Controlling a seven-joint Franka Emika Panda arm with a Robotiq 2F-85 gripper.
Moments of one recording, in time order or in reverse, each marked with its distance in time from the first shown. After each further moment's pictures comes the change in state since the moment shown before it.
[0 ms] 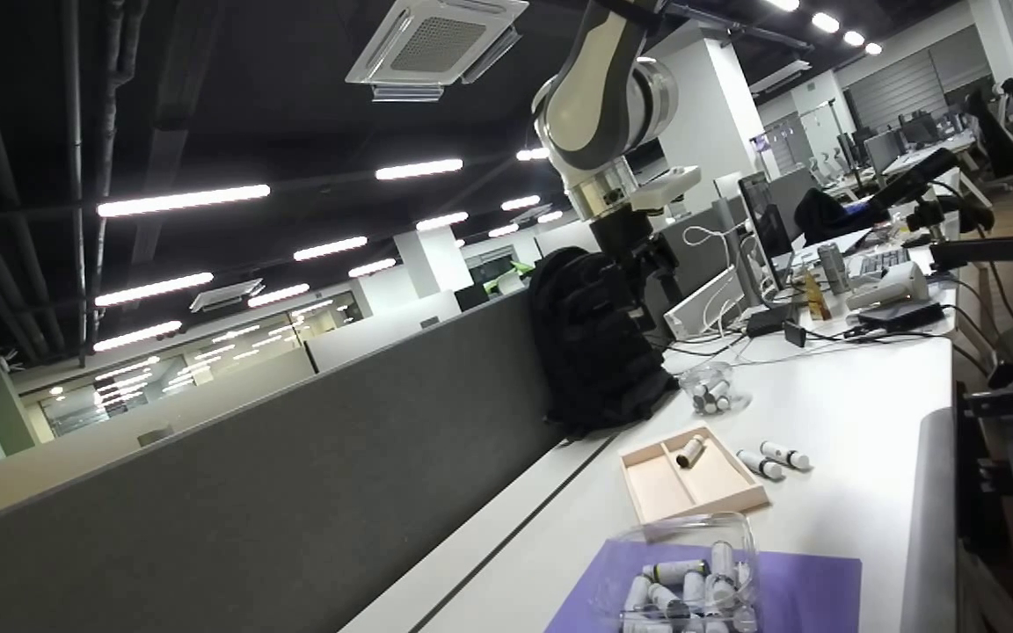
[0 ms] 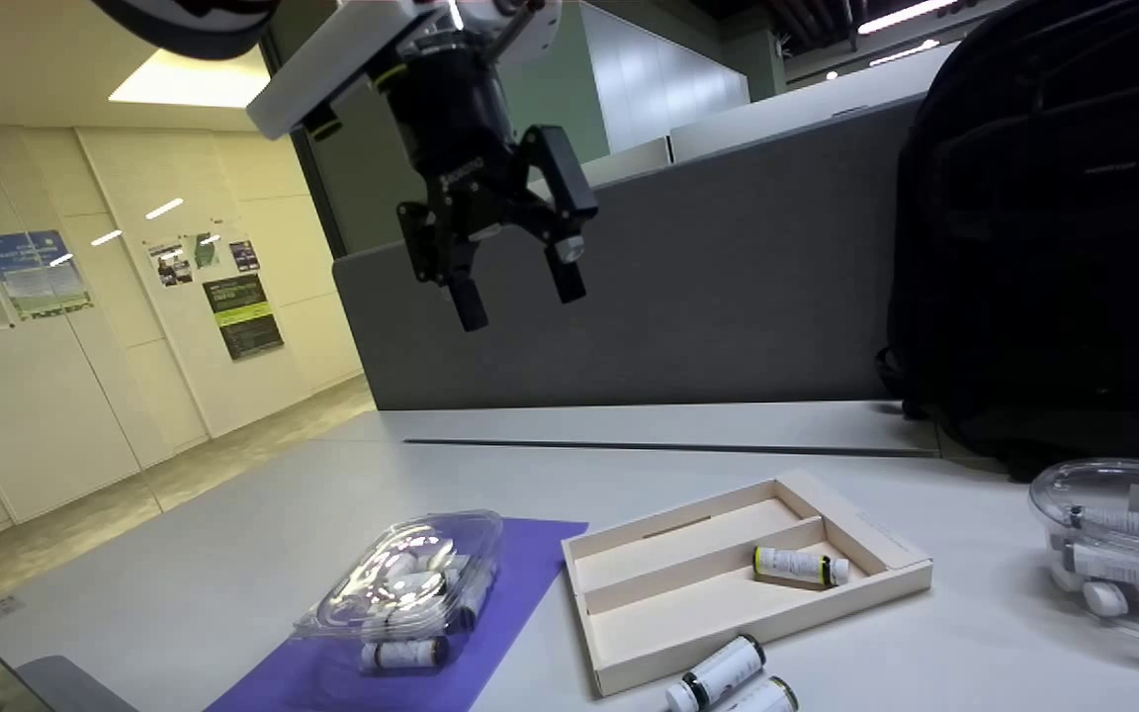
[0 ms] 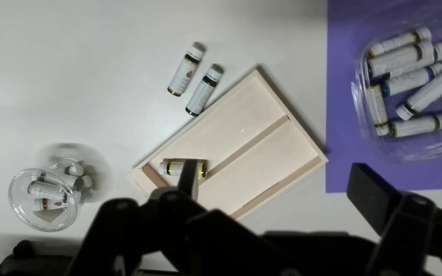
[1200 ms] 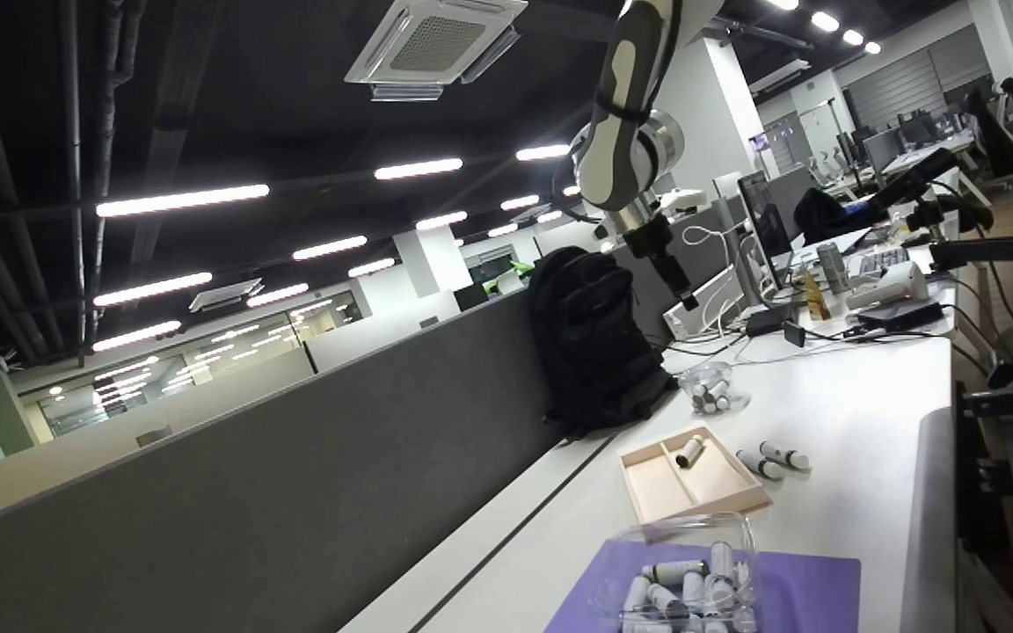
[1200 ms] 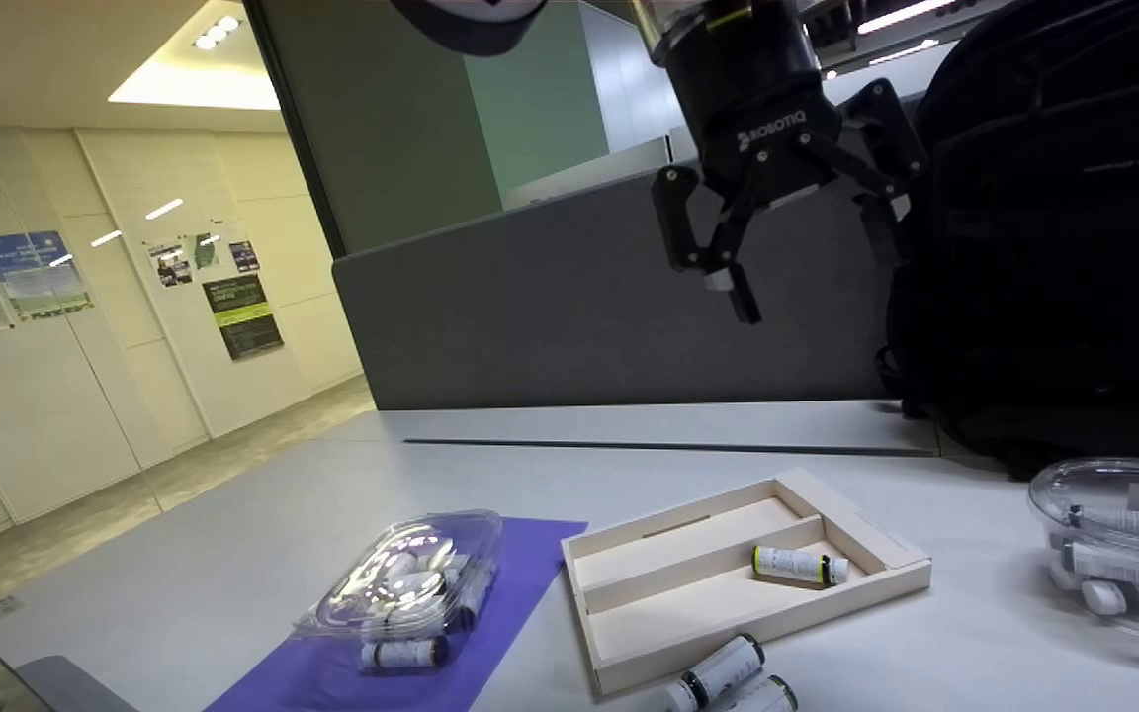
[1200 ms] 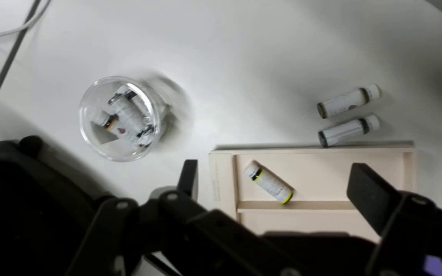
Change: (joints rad) arm -0.116 0.355 -0.157 0.330 -0.076 0.075 -0.846
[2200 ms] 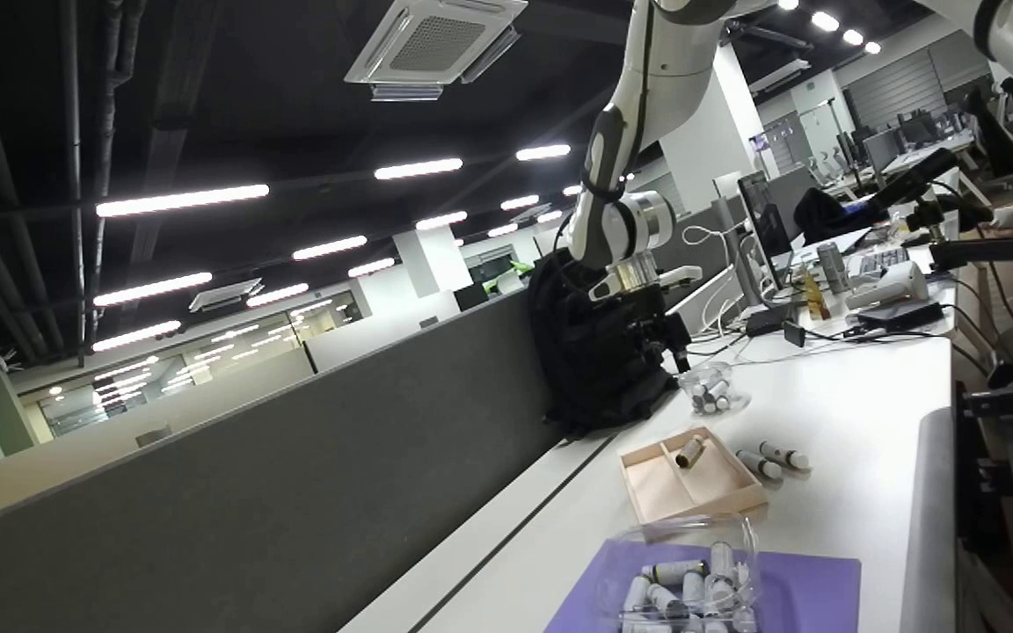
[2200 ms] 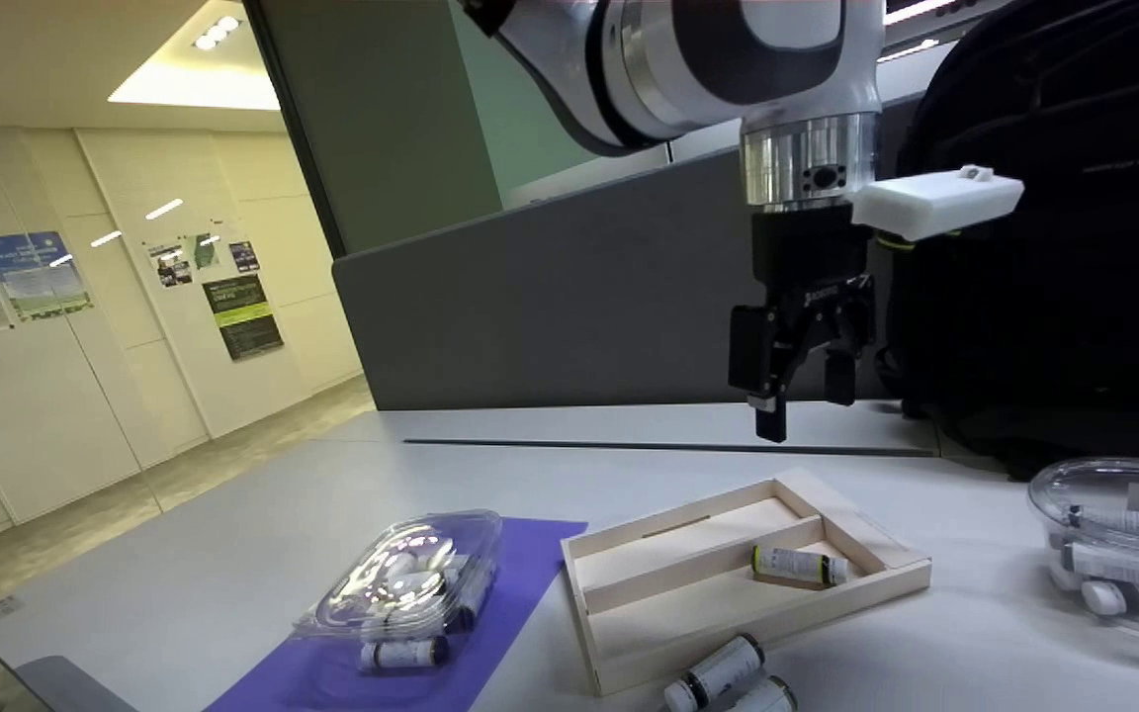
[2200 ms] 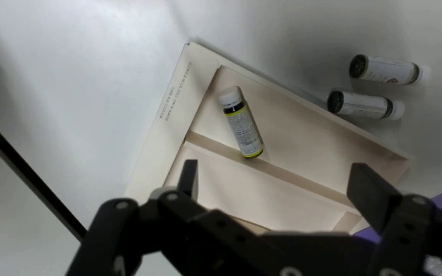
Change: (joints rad) arm -0.174 0.362 0.174 0.274 0.388 -0.049 -0.775
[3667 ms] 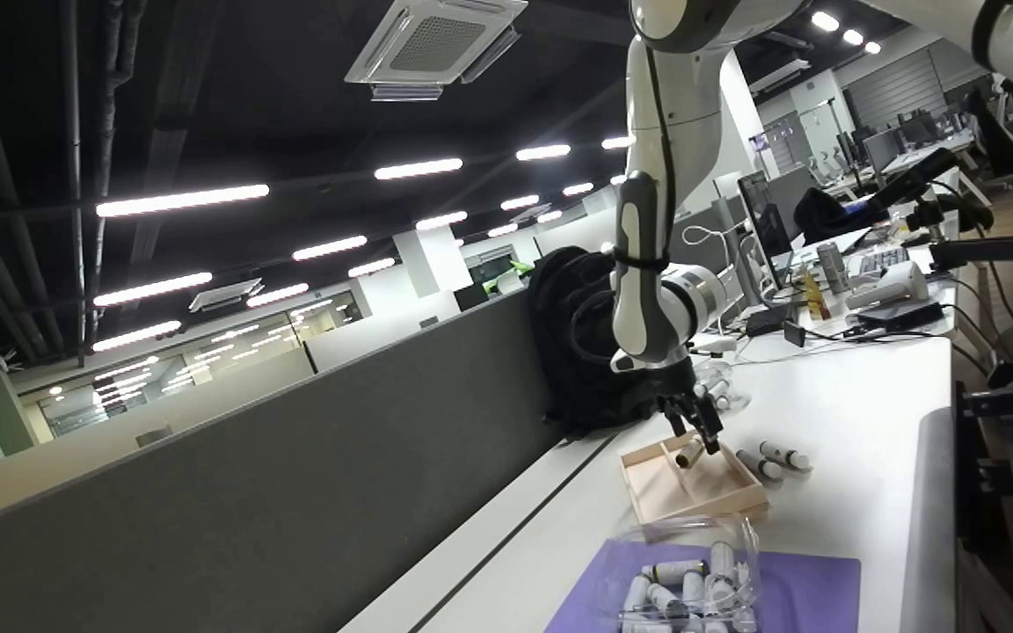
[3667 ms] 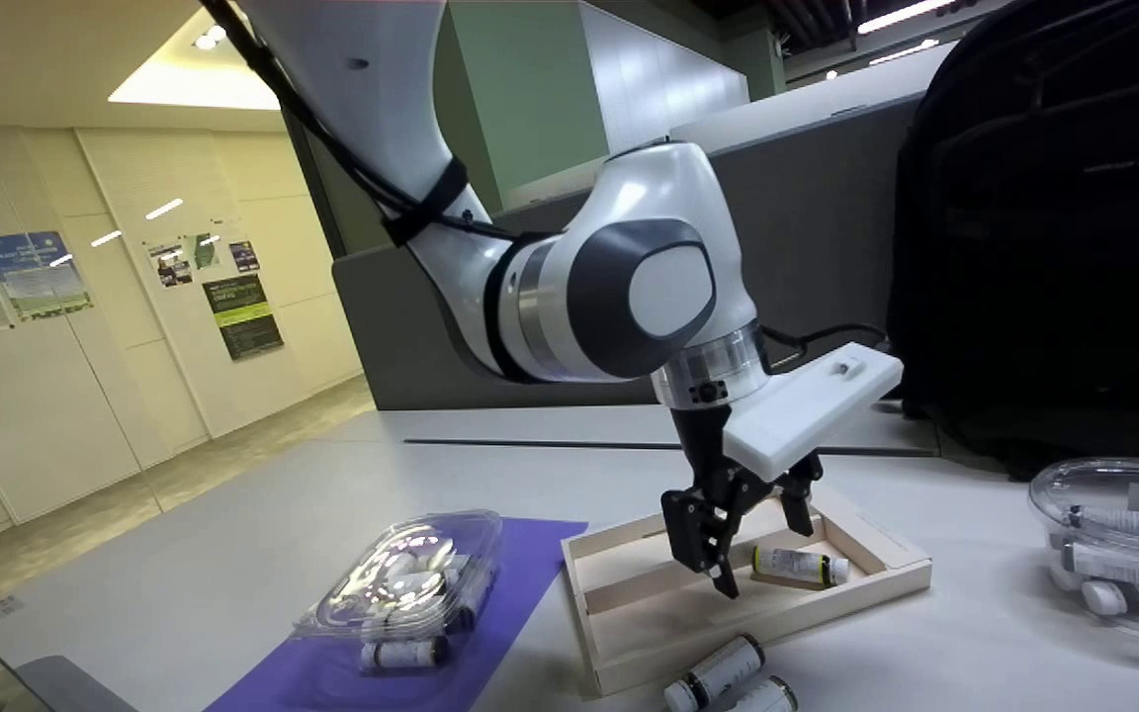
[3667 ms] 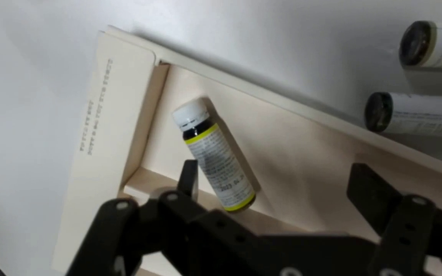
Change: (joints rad) arm 0.075 0.078 0.020 -0.324 -0.204 0.590 0.344
